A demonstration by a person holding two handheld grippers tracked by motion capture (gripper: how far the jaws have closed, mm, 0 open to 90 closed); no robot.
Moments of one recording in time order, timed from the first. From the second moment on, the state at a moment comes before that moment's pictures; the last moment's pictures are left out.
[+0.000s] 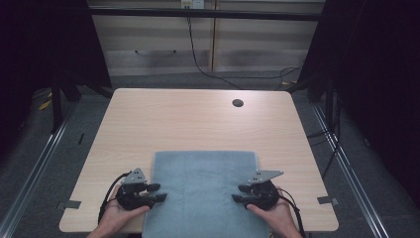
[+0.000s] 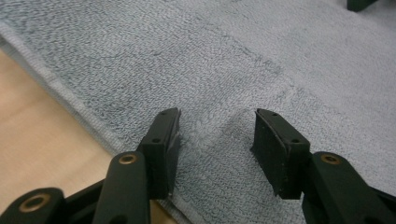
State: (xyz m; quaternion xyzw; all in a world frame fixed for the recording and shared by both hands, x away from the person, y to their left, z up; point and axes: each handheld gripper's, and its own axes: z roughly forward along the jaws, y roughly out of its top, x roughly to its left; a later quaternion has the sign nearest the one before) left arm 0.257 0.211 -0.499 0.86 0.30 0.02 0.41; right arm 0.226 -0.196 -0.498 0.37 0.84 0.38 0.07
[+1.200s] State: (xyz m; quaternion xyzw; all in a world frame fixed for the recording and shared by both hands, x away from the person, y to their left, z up) left arm 0.377 0.218 -0.490 0.82 0.37 0.04 0.43; right arm 0.337 -0.251 -0.503 0.45 0.79 0.40 0.12
